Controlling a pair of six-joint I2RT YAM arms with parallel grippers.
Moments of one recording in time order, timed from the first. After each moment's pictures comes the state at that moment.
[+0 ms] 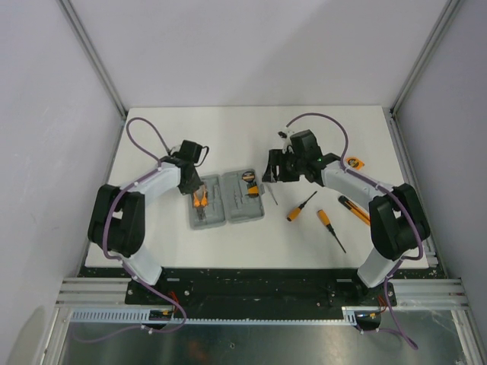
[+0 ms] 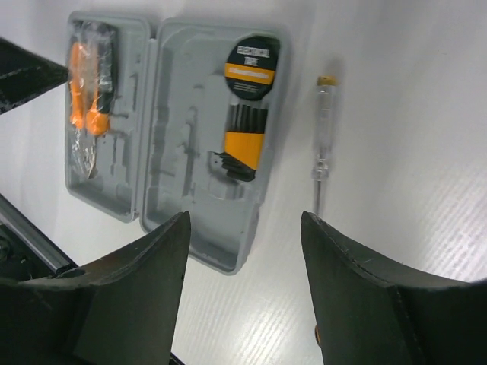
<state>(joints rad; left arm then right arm) -0.30 1.67 1.06 -0.56 -0.29 -0.68 0.49 1.67 1.17 -0.26 -0.31 0.40</state>
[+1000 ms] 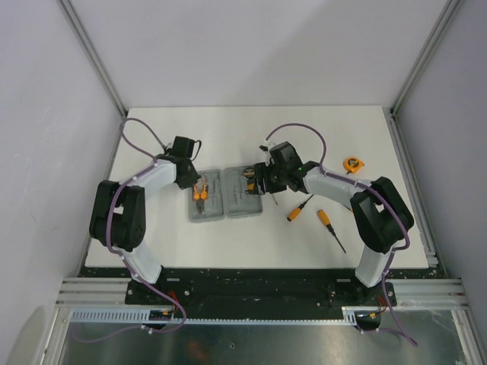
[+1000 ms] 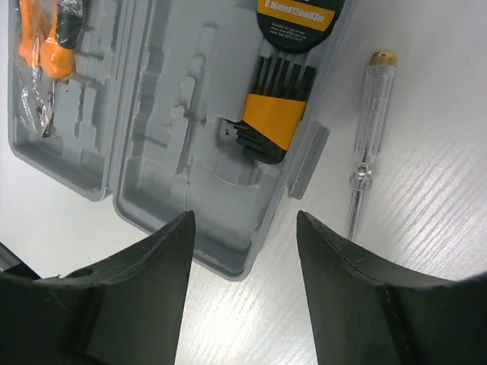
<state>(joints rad) -0.23 1.71 1.08 -0.45 -0.20 -0.67 0.63 1.78 1.17 -0.21 -0.21 0.37</state>
